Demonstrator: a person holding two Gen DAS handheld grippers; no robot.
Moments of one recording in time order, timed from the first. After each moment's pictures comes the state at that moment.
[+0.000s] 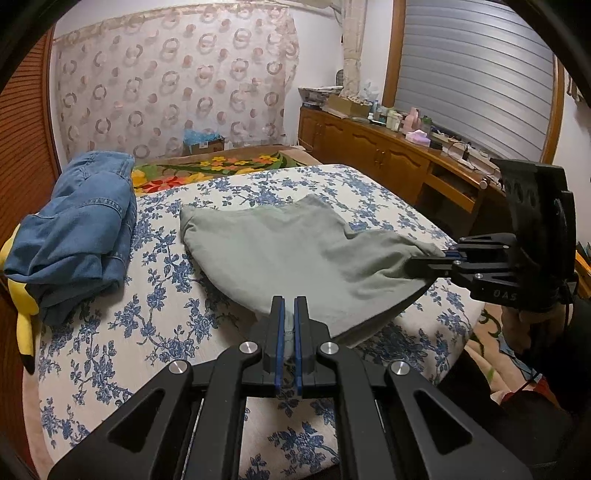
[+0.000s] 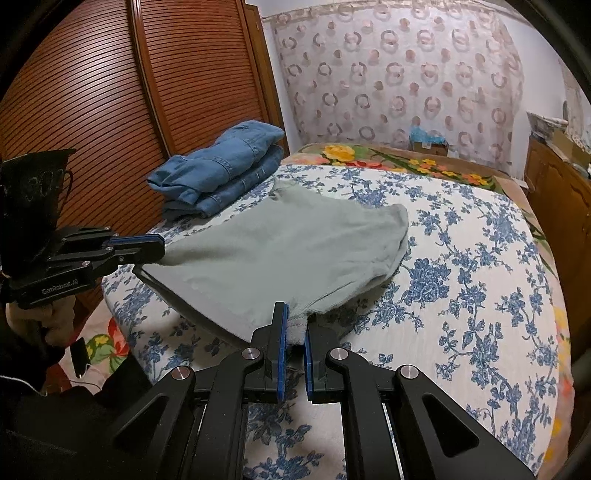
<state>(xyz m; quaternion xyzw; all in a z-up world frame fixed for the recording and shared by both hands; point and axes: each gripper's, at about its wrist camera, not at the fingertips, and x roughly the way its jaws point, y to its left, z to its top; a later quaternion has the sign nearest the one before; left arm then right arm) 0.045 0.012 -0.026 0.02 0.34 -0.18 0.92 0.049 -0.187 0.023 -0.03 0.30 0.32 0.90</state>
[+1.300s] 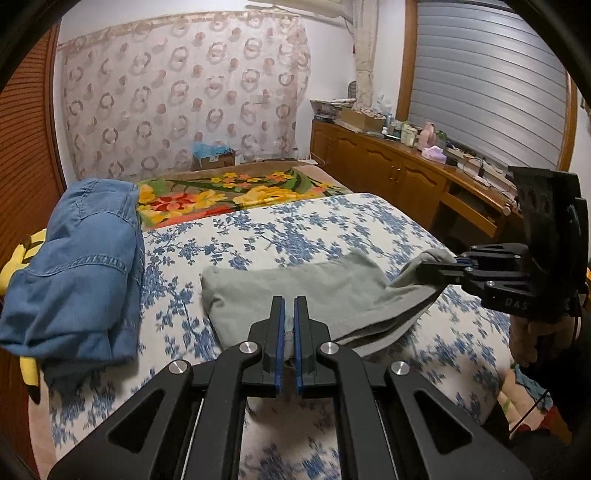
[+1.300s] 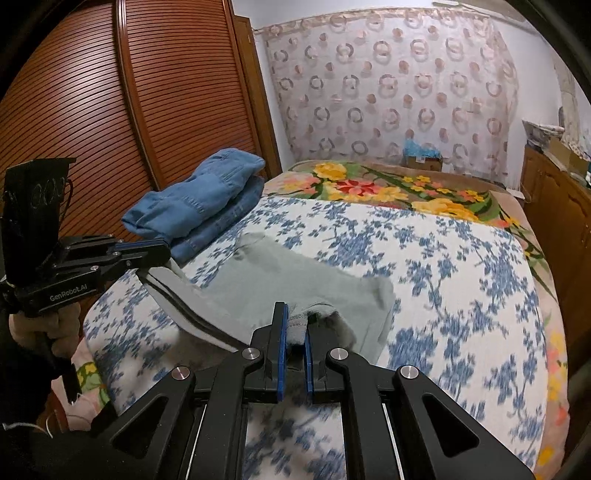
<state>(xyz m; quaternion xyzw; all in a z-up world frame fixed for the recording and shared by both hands) 0.132 0.026 -0.011 0.01 0.33 -0.16 0.93 0.124 -0.179 0.039 -0.02 0.29 0.31 0.91</state>
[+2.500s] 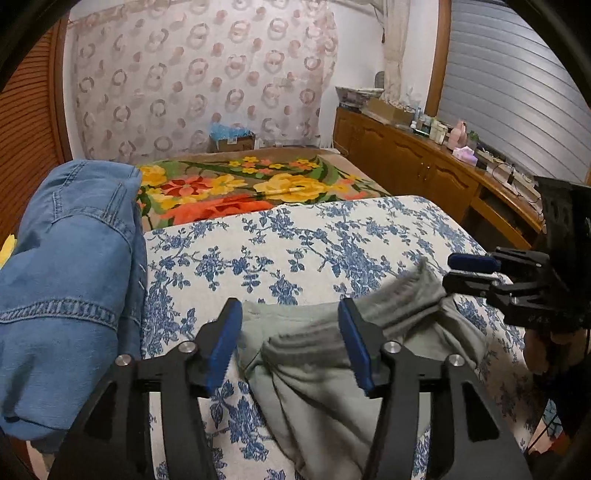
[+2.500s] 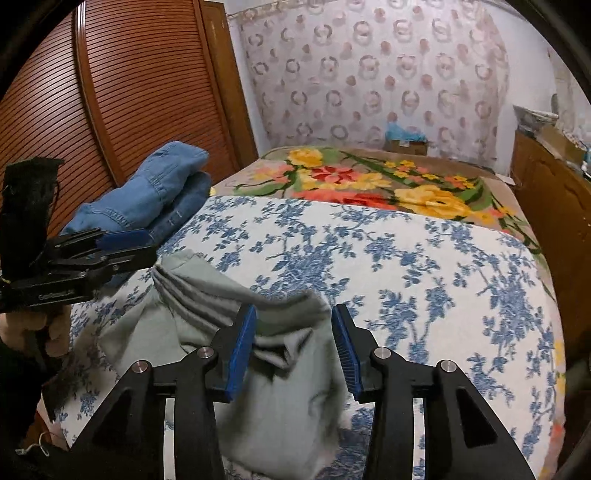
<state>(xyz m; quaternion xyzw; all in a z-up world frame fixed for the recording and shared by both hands) 0.225 0.048 -0.041 -0.01 0.36 -0.13 0.93 0.233 -0.158 0.014 -0.03 0.32 0.27 0.91</state>
